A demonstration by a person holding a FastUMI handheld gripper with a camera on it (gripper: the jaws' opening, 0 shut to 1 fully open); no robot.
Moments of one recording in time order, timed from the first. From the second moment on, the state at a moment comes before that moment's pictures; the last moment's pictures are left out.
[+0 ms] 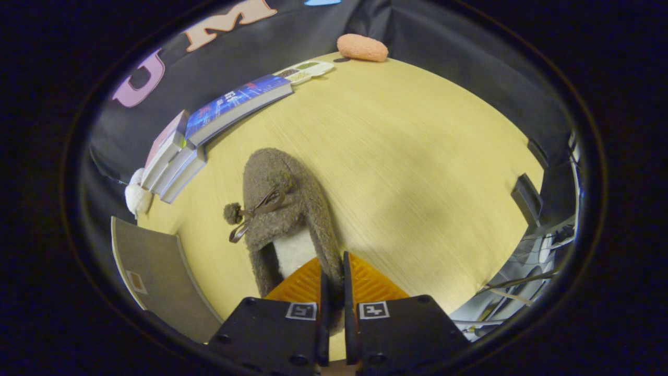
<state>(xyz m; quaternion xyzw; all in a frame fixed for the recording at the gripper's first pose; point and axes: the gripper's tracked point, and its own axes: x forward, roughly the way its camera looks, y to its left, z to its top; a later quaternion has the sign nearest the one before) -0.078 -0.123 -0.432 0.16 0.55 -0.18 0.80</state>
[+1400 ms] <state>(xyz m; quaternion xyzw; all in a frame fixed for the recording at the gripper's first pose) -0.018 0.112 -0.245 0.25 0.49 0.06 0.83</state>
